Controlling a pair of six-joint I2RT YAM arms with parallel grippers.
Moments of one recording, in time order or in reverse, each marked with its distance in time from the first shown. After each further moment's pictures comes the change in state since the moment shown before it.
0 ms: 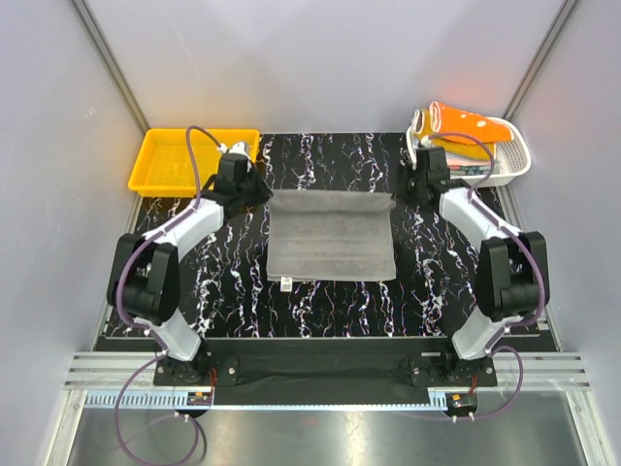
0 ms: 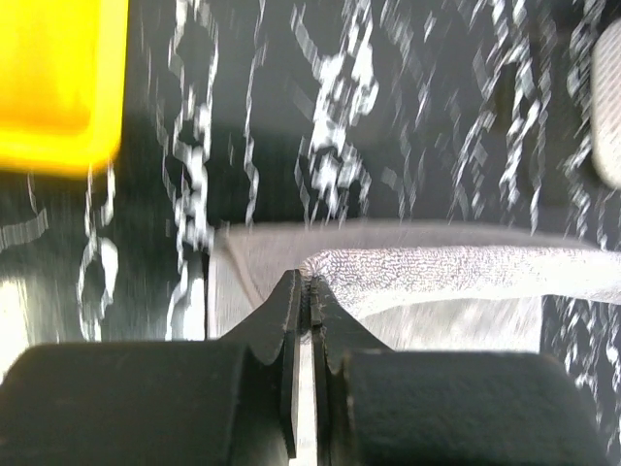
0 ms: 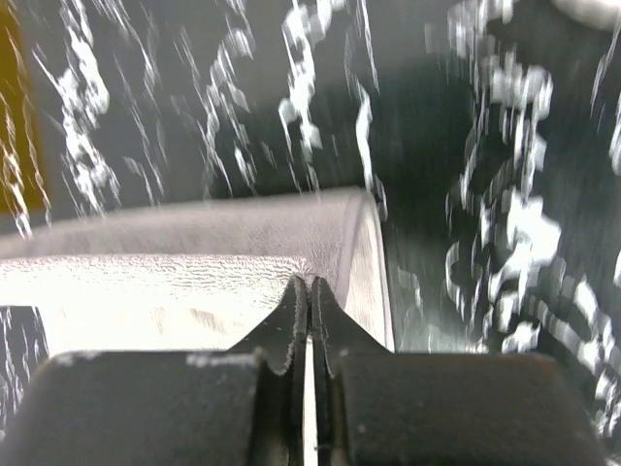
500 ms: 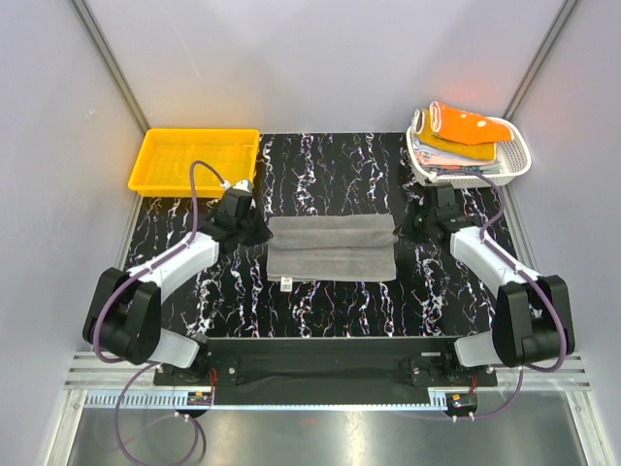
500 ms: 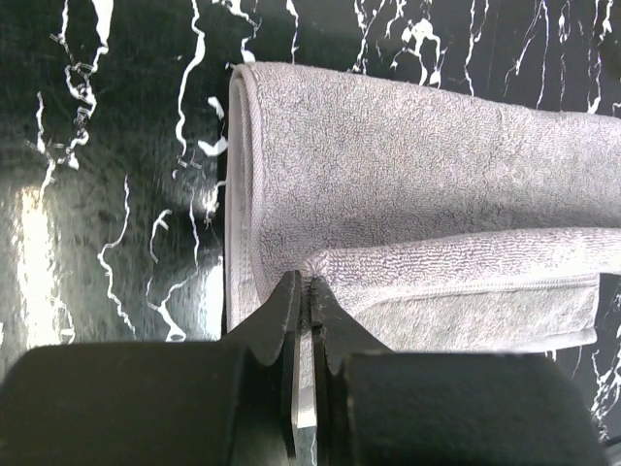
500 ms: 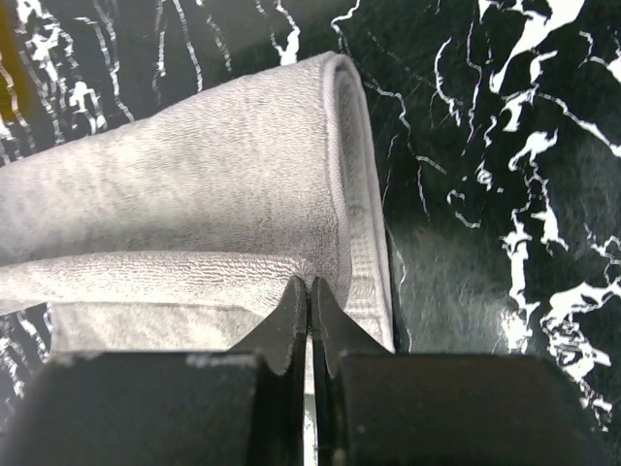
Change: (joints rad) left arm -0.105 -0.254 -0.317 -0.116 -0.037 -0.055; right arm 0.016 -0.301 -0.396 0.006 -0.069 0.103
